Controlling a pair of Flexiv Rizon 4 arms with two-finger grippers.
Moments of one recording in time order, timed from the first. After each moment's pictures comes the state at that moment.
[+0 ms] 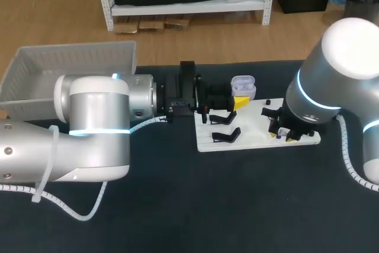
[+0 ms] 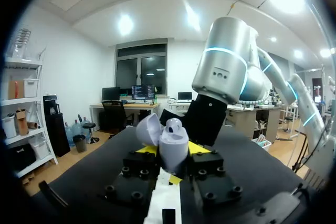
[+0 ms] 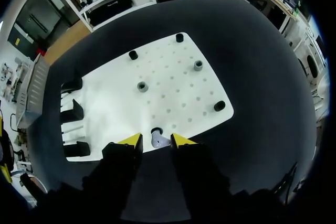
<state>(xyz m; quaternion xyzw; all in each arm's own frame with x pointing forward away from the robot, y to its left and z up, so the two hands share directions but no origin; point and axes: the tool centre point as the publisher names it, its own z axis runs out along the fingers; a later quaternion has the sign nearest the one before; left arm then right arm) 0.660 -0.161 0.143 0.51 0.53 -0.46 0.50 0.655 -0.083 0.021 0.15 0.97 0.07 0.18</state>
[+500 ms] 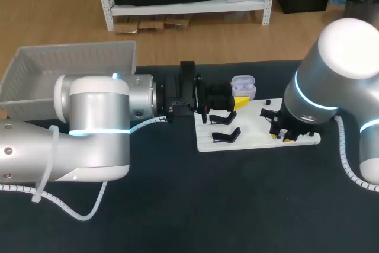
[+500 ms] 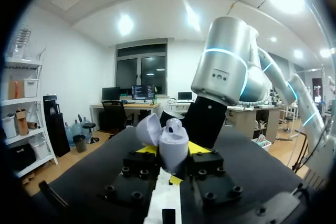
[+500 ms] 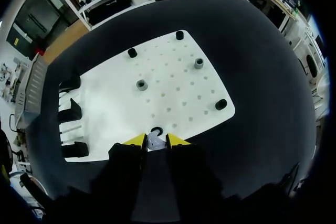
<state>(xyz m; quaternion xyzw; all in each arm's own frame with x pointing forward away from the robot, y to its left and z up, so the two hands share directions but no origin) 0.660 -0.161 0.143 0.51 0.53 -0.46 0.50 0.655 -0.082 0.018 0.15 0.97 0.07 0.18</state>
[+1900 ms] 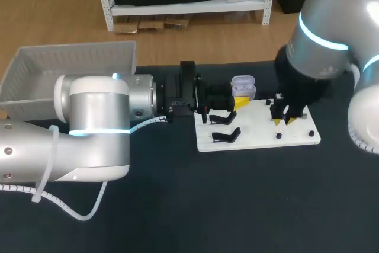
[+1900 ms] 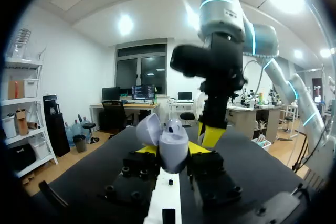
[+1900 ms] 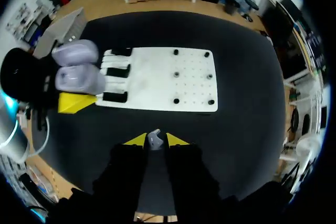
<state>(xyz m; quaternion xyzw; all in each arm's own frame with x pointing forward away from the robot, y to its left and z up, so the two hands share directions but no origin) 0.660 -0.161 0.143 0.51 0.53 -0.46 0.50 0.600 -0.061 0.135 -0.06 0.99 0.05 0.10</state>
